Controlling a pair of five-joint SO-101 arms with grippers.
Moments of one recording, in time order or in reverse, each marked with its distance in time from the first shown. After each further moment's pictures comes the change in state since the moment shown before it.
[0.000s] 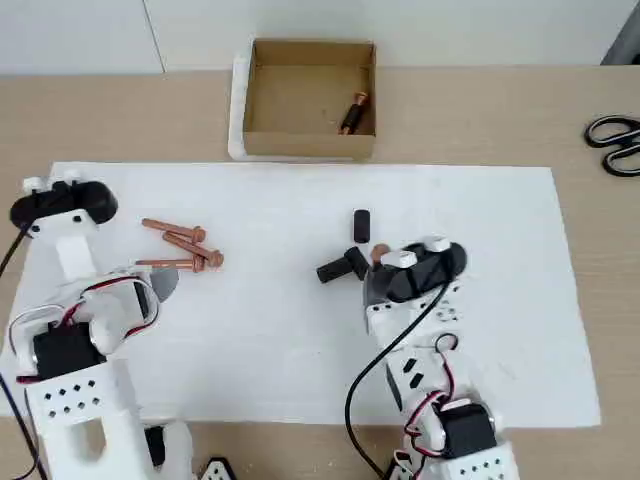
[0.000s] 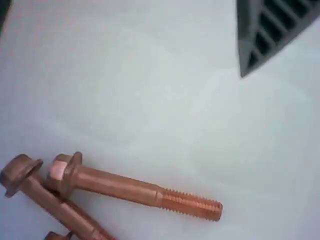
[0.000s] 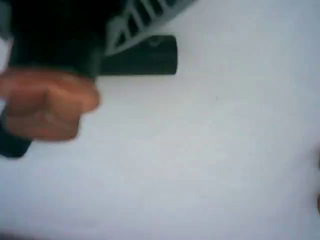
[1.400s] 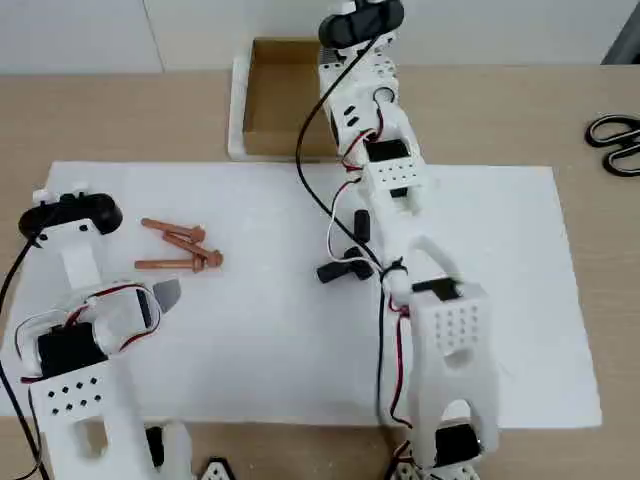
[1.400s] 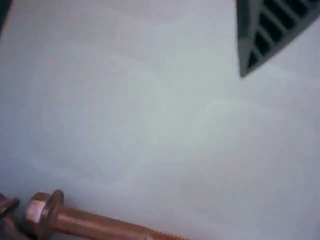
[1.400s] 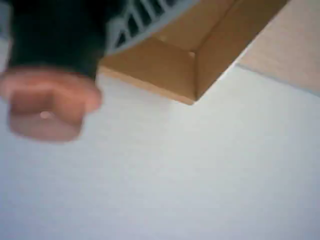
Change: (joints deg) left arm -0.6 0.0 4.2 0.0 -0.6; right arm 3.1 147.6 -122.9 -42.9 1.8
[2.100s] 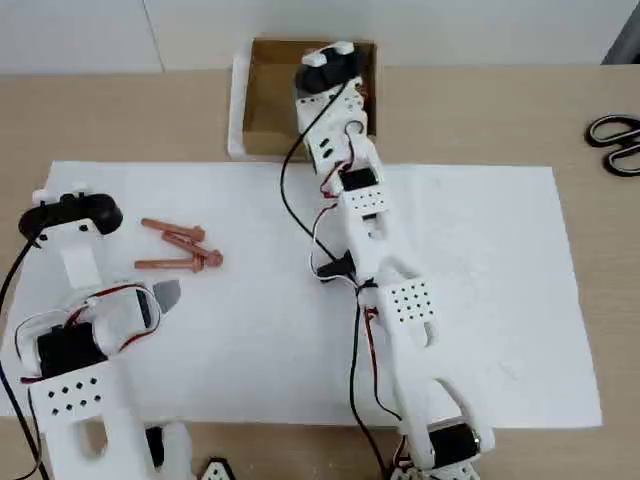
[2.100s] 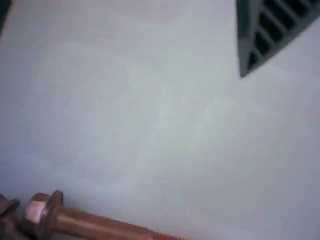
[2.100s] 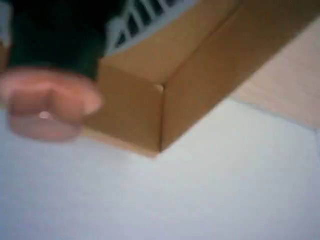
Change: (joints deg) left arm 0.0 0.0 0.1 0.0 0.0; right arm -3.0 36.1 -38.1 -0.1 0.0
